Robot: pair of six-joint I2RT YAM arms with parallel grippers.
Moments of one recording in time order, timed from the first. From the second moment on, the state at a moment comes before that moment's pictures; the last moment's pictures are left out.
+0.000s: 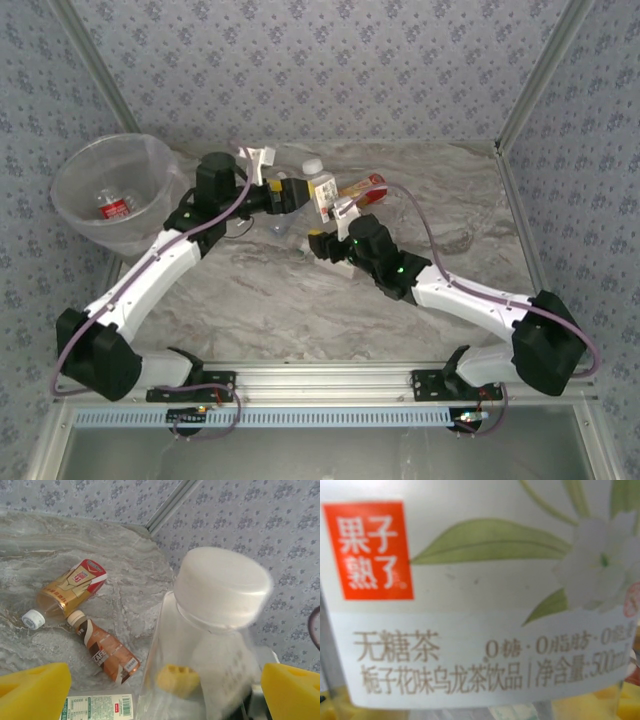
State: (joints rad) left arm -0.48 1.32 1.17 -0.18 0.54 -0.57; right arm 0.85 1.33 0.85 0.11 0.18 0.19
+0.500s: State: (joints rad) left arm -0.55 1.39 1.27 -0.27 0.41 -0.54; right arm 0.90 1.39 0.92 0.14 0.21 0.13
